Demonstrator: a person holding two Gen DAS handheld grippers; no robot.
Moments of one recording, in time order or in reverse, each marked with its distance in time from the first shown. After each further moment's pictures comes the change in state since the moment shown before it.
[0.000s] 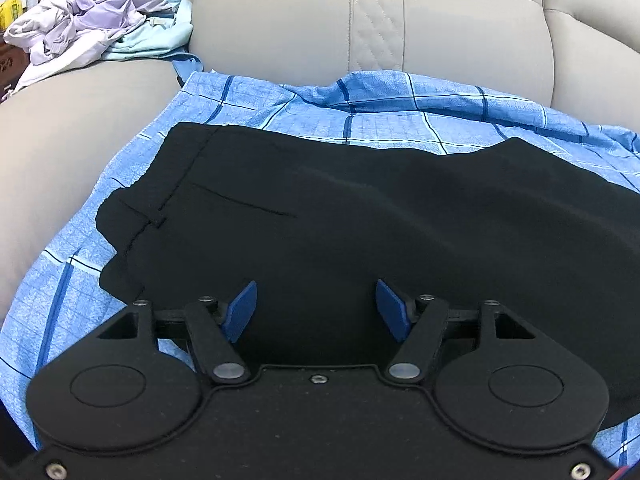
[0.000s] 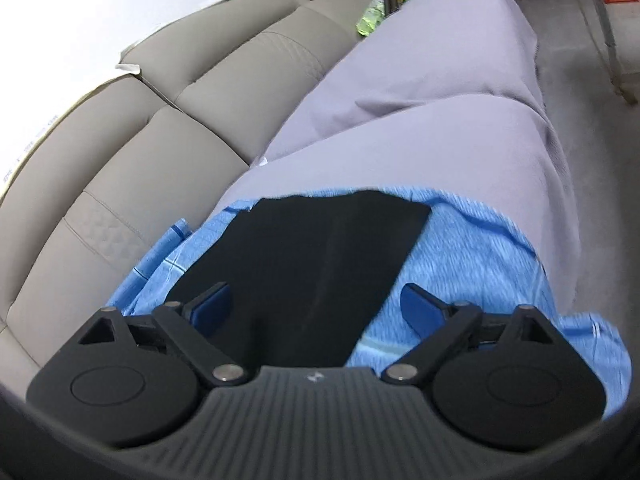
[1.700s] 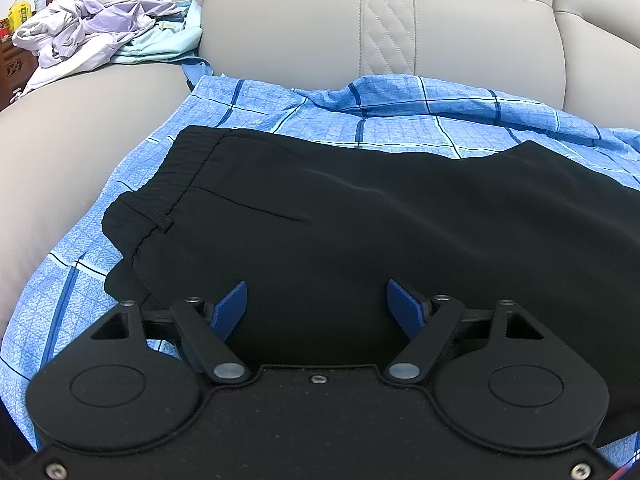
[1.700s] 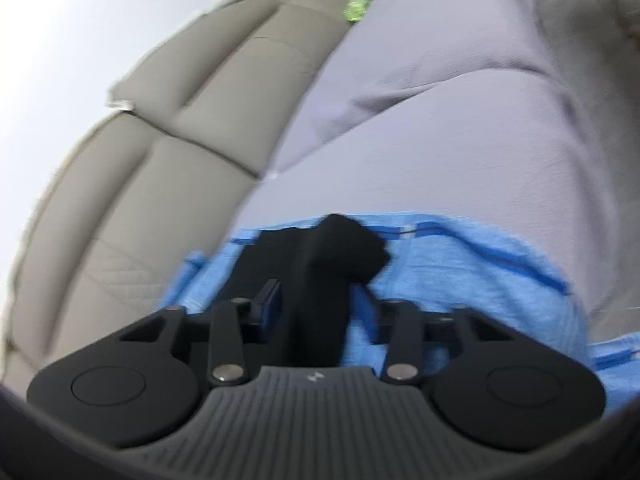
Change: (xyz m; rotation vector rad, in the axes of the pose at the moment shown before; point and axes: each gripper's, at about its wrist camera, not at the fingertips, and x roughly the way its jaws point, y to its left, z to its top) left arm 0.006 0.000 0.002 0.000 -0.020 0.032; right arm 0.029 -0.036 0.029 0.152 0.022 0.072
